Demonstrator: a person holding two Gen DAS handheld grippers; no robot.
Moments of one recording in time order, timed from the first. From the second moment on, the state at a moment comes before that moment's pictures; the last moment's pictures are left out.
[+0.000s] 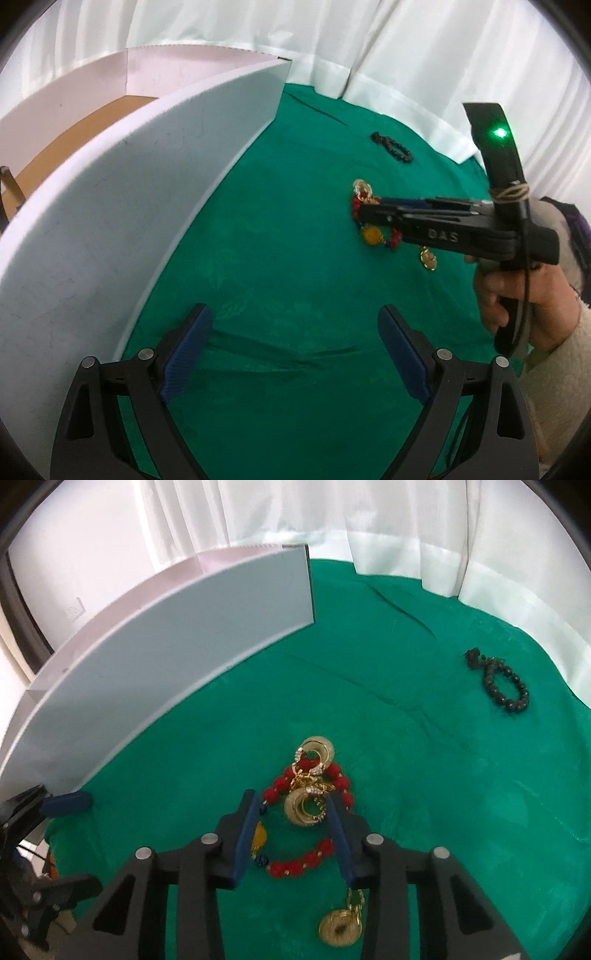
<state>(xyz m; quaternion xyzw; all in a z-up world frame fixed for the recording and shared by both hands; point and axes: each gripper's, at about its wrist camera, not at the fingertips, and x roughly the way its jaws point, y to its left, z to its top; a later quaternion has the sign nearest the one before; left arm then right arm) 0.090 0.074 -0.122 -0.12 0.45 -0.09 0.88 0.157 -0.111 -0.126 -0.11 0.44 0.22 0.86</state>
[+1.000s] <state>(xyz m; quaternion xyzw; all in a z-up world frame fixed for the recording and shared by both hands) 0.089 0.052 -0.126 -0.09 0.46 -0.10 0.88 0.078 -0.210 0.002 0.09 0.36 0.27 0.89</state>
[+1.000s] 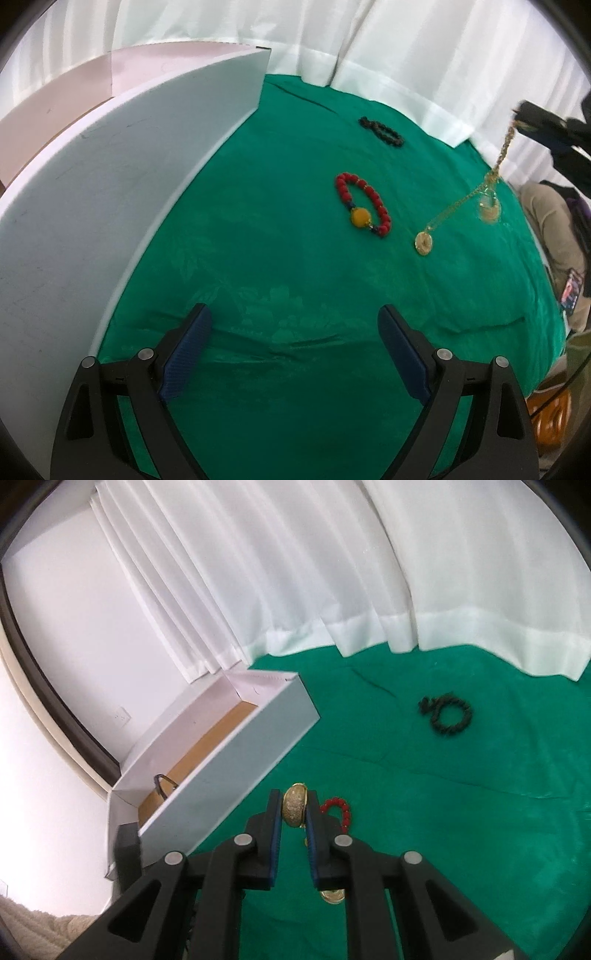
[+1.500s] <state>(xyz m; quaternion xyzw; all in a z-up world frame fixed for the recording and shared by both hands) 0.094 0.030 -0.122 -0.07 0.47 -0.12 0.87 0.055 -0.221 -0.118 0.01 0.44 0.15 0.89</state>
